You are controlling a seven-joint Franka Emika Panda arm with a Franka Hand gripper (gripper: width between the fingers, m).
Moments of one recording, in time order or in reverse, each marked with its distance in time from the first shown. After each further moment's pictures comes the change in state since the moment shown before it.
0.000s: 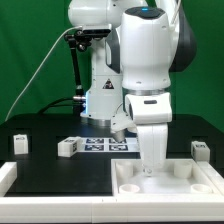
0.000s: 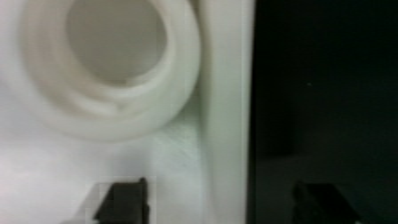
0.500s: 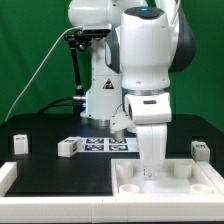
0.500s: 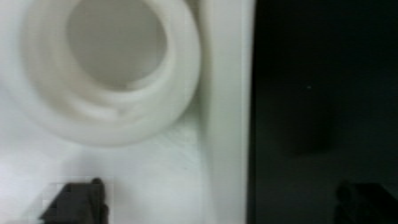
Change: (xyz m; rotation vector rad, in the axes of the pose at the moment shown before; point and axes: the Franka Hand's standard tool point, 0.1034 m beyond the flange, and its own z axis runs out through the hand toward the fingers) arm -0.001 0.000 0.000 0.000 0.000 0.001
